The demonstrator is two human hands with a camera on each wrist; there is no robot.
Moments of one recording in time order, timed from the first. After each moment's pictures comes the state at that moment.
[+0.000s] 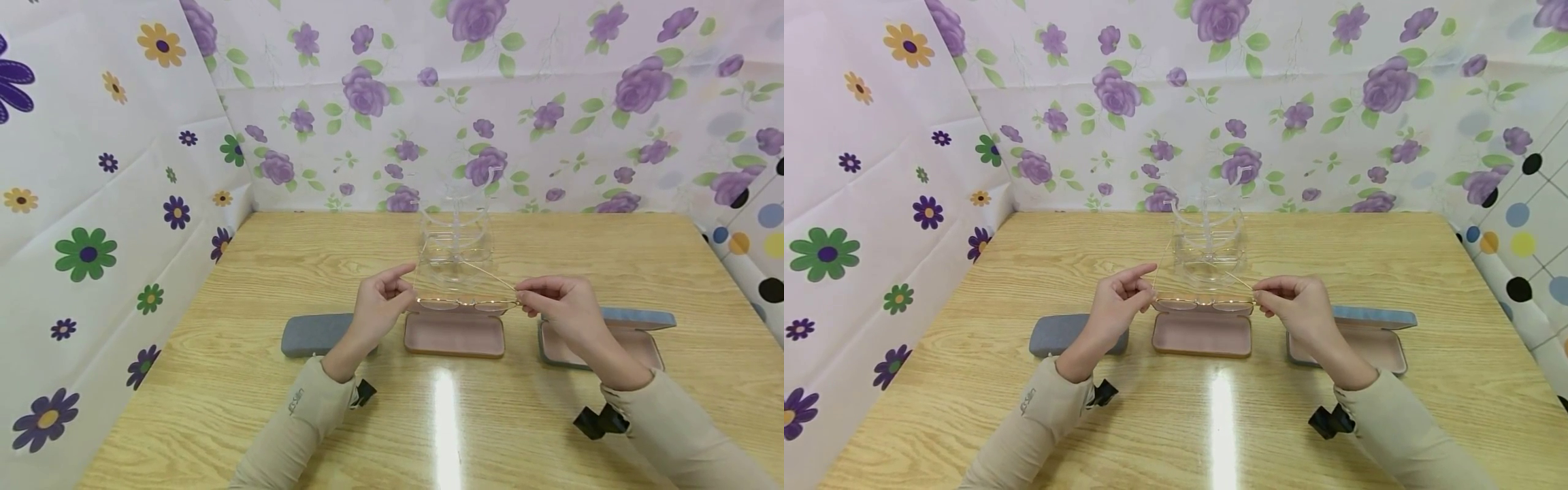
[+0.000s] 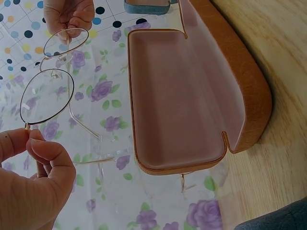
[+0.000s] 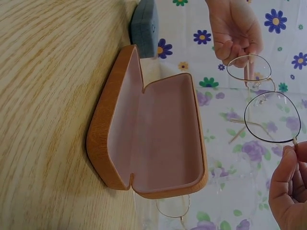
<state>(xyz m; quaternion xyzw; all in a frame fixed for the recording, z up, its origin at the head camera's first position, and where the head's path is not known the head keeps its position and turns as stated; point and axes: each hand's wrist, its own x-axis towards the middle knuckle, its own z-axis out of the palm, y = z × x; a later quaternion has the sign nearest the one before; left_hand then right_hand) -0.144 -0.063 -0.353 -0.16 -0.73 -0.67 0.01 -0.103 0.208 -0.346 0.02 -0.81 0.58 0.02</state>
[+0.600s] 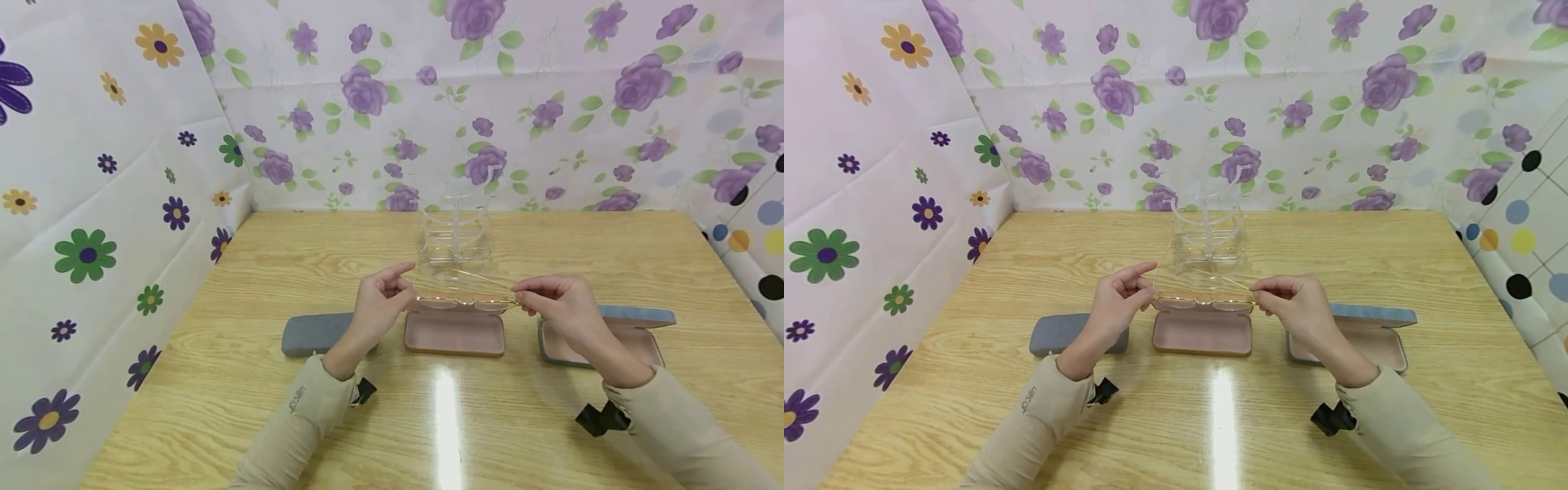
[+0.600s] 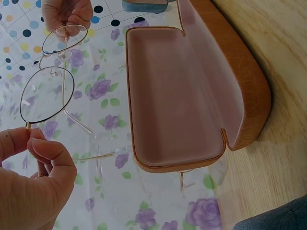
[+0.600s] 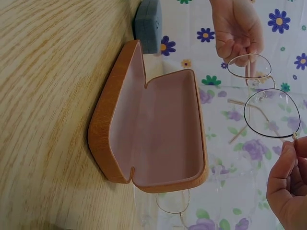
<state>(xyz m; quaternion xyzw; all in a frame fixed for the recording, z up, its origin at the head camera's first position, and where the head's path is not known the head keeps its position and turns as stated) -0.144 -0.063 -0.350 -0.15 -0.73 -0.67 0.00 -0.103 0.209 -0.347 0.05 -0.83 0.56 0.02</state>
